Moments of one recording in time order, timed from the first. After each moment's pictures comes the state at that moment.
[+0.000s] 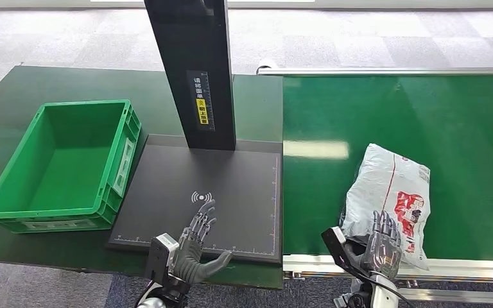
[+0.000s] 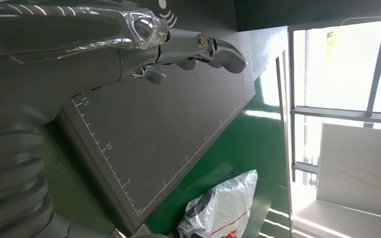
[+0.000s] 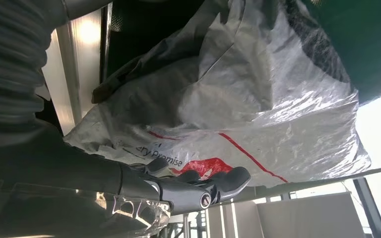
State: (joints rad) left arm 0.01 -0.20 -0.29 -1.26 -0.07 -0.04 -0.45; right arm -0.20 0.08 -0.26 -0.65 1.36 -0.69 -0.06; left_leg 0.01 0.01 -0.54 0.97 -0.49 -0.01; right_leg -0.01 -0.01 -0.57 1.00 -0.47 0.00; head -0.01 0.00
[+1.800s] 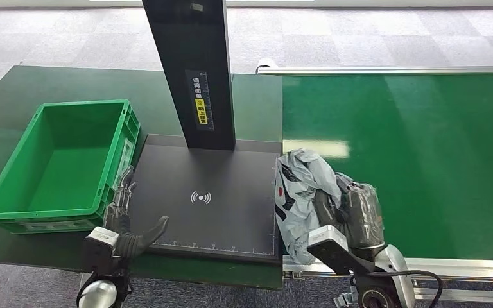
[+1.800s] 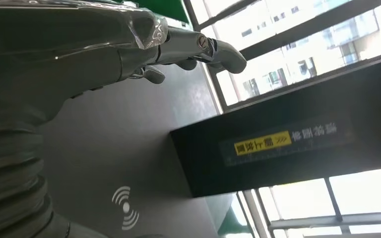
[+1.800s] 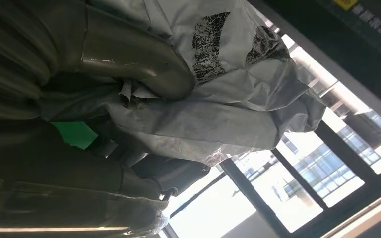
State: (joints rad) left arm 0.02 -0.14 0.02 -1.50 -0.31 0.09 -0.57; right arm -0.01 0.03 0.24 -1.70 0.86 -0.07 -0.27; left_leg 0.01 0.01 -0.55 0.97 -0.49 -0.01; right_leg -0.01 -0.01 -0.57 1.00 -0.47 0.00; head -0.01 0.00
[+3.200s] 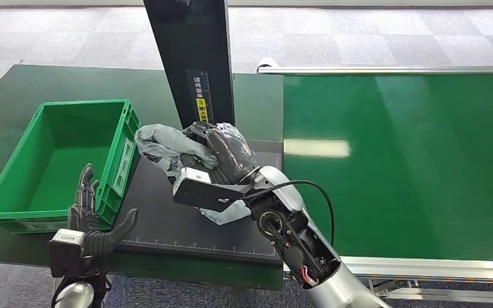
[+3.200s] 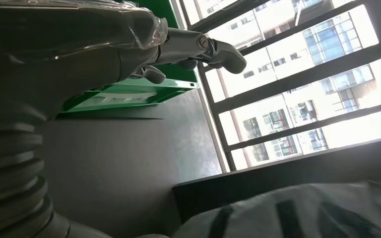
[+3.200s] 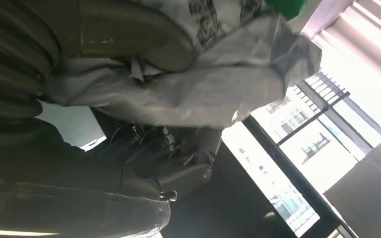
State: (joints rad) left arm 0.03 -0.14 0.15 -1.56 -0.29 0.13 -0.58; right arm -0.61 0.22 0.67 -1.11 0.70 0.00 -0.19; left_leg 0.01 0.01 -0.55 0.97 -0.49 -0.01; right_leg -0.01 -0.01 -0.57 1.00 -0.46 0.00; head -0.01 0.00
